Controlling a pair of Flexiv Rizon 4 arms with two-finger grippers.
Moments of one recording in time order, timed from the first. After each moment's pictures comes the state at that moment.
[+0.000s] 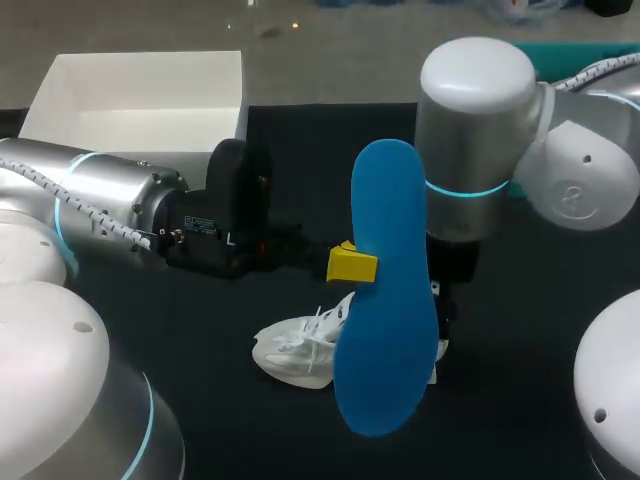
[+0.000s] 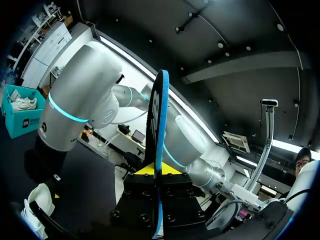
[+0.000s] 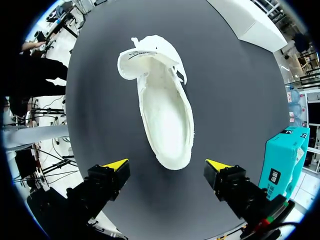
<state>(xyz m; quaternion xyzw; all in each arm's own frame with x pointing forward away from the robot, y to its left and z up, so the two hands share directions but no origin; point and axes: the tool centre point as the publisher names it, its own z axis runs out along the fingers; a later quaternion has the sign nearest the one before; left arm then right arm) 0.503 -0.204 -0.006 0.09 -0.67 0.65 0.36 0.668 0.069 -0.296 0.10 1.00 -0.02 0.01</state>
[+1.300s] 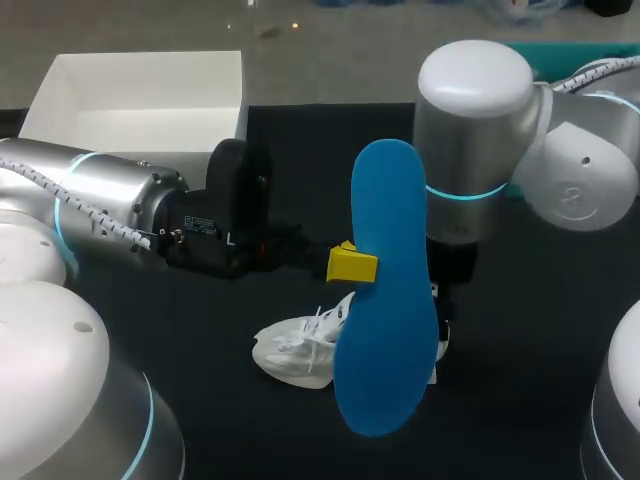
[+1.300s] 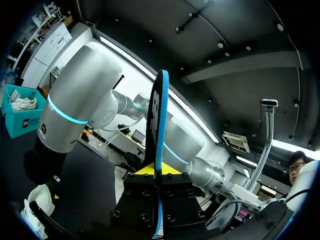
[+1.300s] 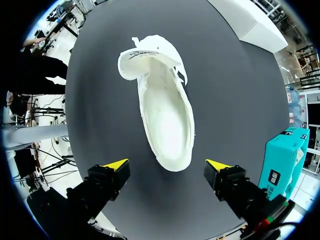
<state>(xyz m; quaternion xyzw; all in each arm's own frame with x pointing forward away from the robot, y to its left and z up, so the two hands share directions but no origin) 0.503 -0.204 -0.006 0.09 -0.67 0.65 0.36 0.668 0.071 -0.299 0.09 1.00 -0.02 0.01</state>
